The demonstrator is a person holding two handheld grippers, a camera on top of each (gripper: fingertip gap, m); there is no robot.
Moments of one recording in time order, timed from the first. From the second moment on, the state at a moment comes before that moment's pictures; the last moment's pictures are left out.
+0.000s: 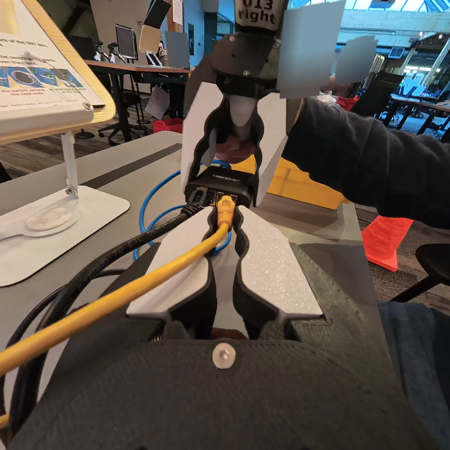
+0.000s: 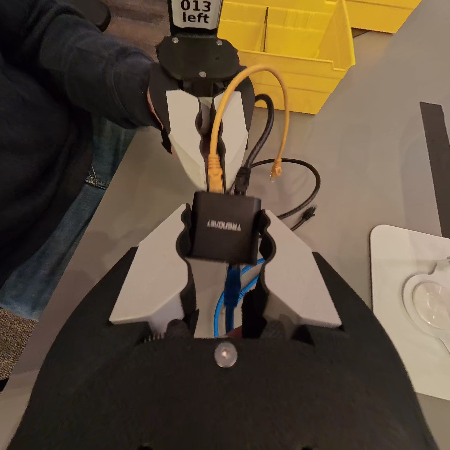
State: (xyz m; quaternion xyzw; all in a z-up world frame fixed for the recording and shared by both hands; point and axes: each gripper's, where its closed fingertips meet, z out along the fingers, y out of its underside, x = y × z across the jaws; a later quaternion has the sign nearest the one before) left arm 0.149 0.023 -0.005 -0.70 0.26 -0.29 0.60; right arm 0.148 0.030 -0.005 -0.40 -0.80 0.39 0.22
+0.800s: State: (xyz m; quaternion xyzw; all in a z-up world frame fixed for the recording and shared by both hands) left arm 0.153 0.029 -0.038 -0.72 0.26 -0.26 0.59; right arm 0.171 0.052 -0.066 -0.49 -0.79 0.31 0.20
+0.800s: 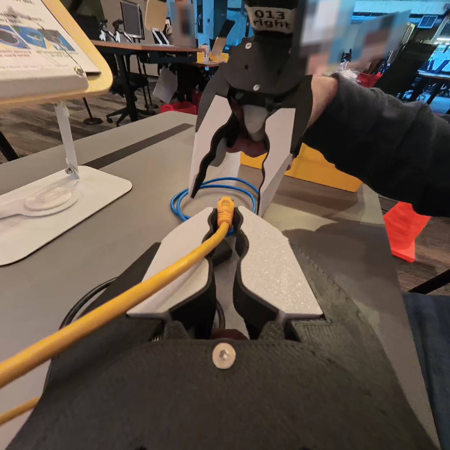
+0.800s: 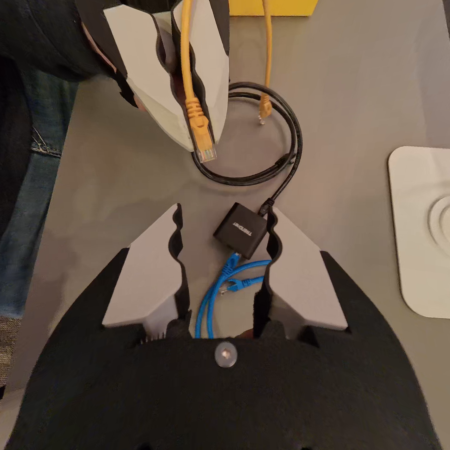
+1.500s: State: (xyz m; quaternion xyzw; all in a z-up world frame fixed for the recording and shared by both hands) left arm 0.127 0.029 -0.052 -0.75 0.23 -0.28 0.56; right arm 0.168 0.058 -0.099 -0.54 -0.71 0.38 0.25
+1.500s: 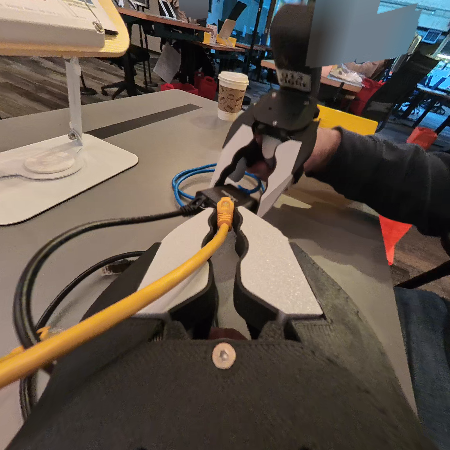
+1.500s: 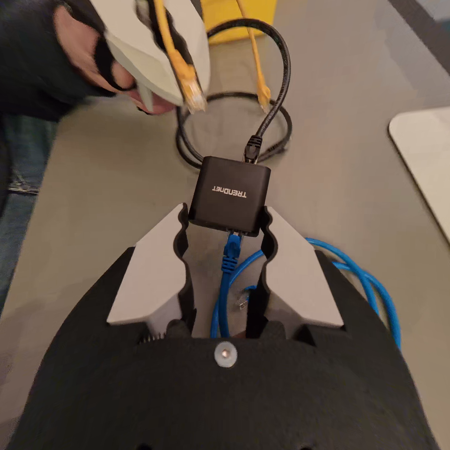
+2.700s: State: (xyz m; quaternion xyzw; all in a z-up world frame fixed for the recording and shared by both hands) left arm 0.154 0.003 -0.030 -0.70 0.34 -0.31 0.54; right arm 0.176 0.019 -0.041 -0.40 -0.83 0.36 0.17
